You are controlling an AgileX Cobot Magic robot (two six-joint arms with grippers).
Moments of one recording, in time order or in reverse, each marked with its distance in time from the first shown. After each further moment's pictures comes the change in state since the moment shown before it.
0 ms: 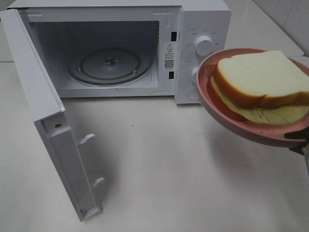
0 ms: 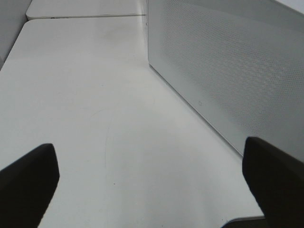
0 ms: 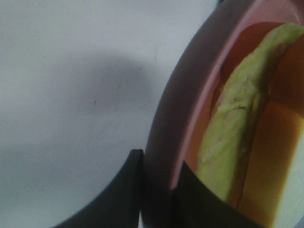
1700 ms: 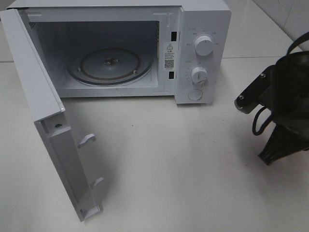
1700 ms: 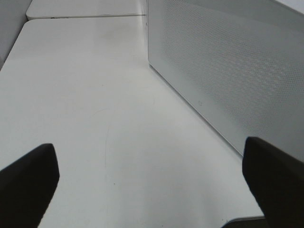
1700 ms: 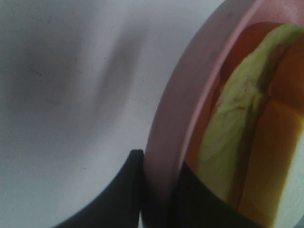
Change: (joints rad) left arm 0.000 0.000 0.000 0.000 0.000 0.000; right arm 0.000 0.820 -0.285 -0.441 0.448 1.685
